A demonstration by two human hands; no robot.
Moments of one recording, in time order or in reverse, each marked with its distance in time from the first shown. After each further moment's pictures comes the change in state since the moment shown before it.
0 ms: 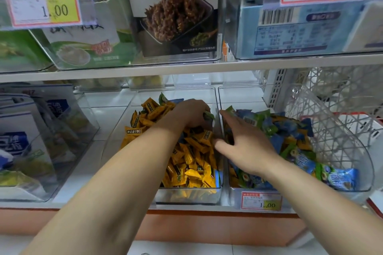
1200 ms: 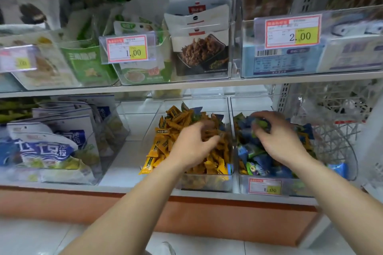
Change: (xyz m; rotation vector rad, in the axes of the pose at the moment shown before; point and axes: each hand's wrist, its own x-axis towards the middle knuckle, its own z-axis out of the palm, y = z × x) left_hand -0.178 0.046 -0.014 -0.608 0.376 -0.120; right_hand -0.032 0.004 -0.043 0.262 0.284 0.099
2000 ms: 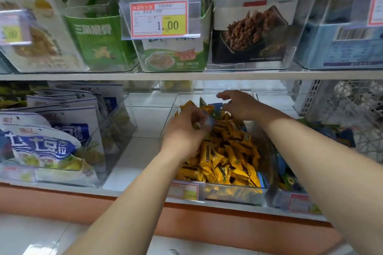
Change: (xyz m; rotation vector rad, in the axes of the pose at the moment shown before) left_hand 0.024 -0.073 -0.042 -0.073 0.248 -0.105; right_hand 0.133 -0.065 0.117 -0.199 -0.453 -0.074
